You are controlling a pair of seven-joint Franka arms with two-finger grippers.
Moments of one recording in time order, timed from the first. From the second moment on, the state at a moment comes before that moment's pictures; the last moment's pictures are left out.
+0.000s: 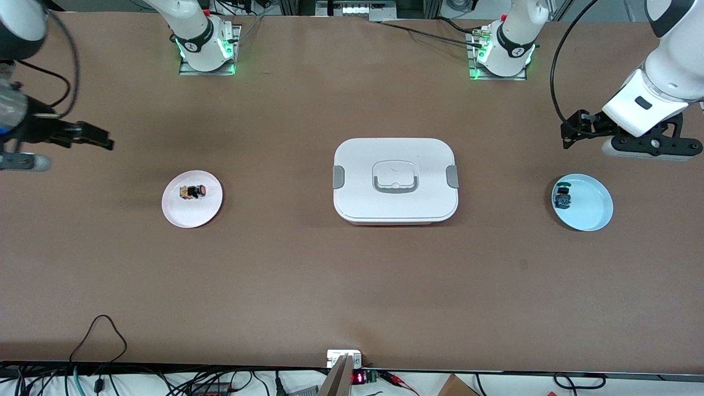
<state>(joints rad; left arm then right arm) -0.07 -0.02 -0.05 -1.71 0.06 1.68 -0.04 0.09 0.07 -0.19 -1.65 0.05 1.61 0.01</state>
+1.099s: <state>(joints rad) -0.07 -0.02 -0.05 -1.71 0.06 1.68 -0.04 -0.03 0.06 -0.04 -1.64 -0.05 1.67 -0.01</state>
